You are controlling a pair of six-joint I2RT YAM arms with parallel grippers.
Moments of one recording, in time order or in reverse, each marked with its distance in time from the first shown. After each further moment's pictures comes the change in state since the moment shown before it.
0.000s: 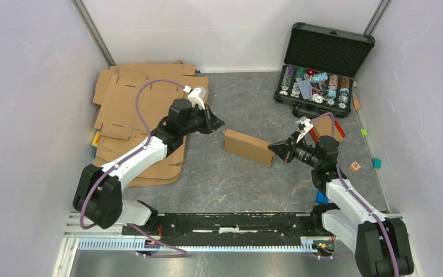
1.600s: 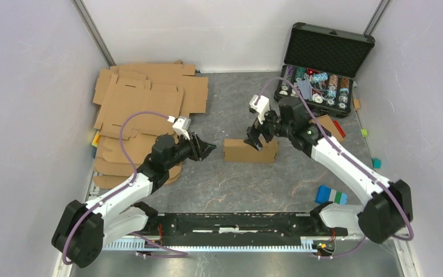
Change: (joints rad) left arm -0.013 -0.366 -0.478 0.273 -0.040 0.001; right arm 0.360 0.257 0.651 -0.715 0.322 -0.576
